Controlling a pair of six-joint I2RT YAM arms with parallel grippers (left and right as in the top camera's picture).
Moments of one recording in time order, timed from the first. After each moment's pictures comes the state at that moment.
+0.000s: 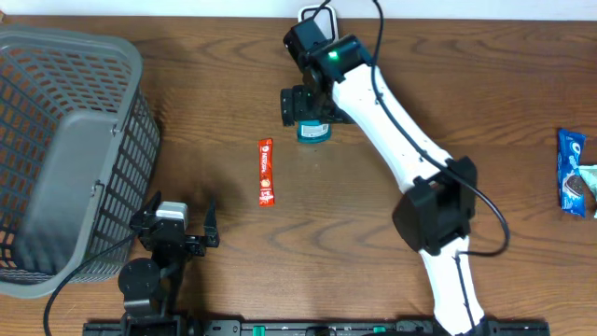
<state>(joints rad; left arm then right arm) 0.06 0.03 0.07 -0.23 0.18 0.07 0.56 2.30 2.27 -1.32 0.00 0.52</state>
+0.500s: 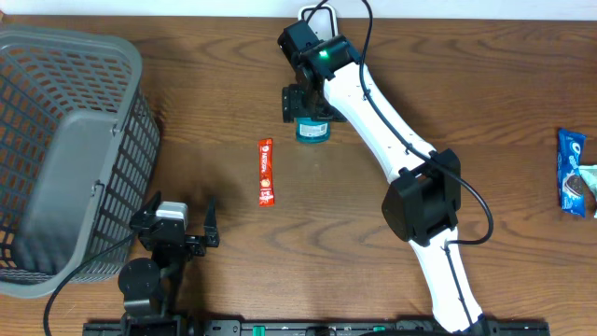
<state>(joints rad) 0.06 0.03 0.07 -0.23 0.18 0.07 0.56 2.39 2.34 -1.32 0.02 0.55</state>
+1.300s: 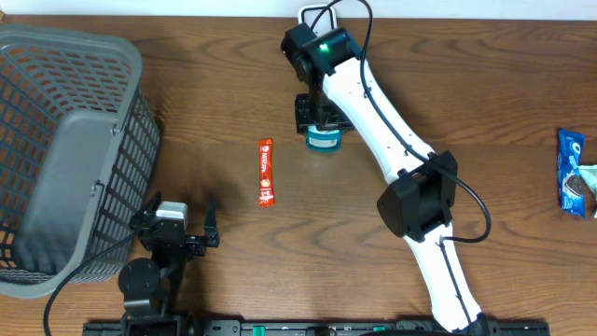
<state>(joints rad) 0.06 0.03 0.07 -0.23 0.18 0.07 0.56 2.44 2.51 -1.65 0.01 0.52</state>
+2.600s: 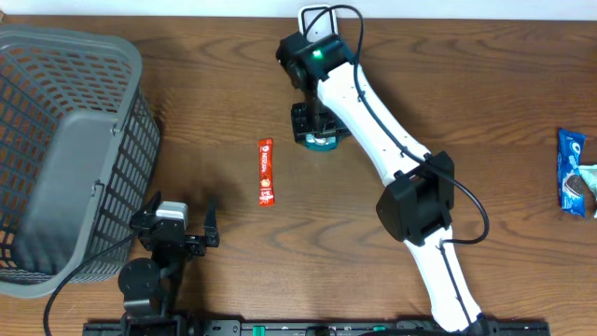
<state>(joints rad) 0.06 0.03 0.07 -0.23 0.18 0.07 0.59 2.42 2.41 -1.59 0.02 0.47</state>
